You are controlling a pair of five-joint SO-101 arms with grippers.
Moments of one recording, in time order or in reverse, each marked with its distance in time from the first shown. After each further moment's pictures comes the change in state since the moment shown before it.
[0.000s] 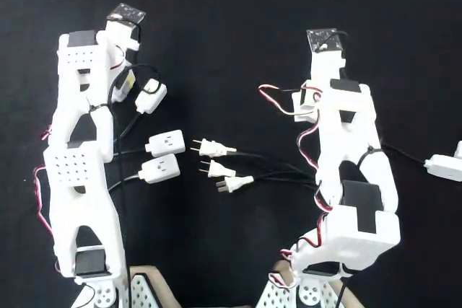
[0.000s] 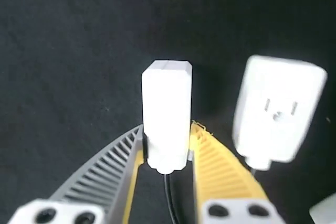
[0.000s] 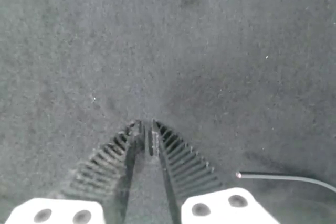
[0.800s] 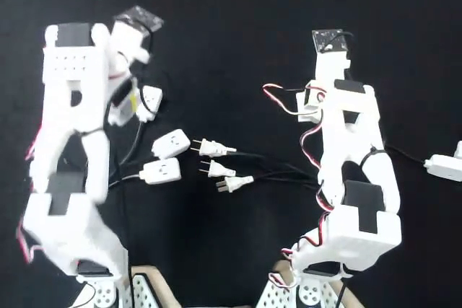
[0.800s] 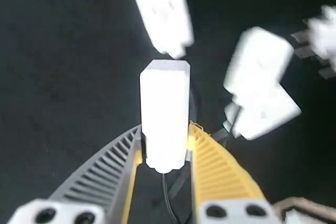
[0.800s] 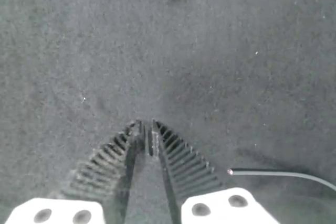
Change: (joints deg) left arm 5.0 -36.7 25.2 19.0 -4.2; right arm 1.4 0.0 0.0 0.0 0.0
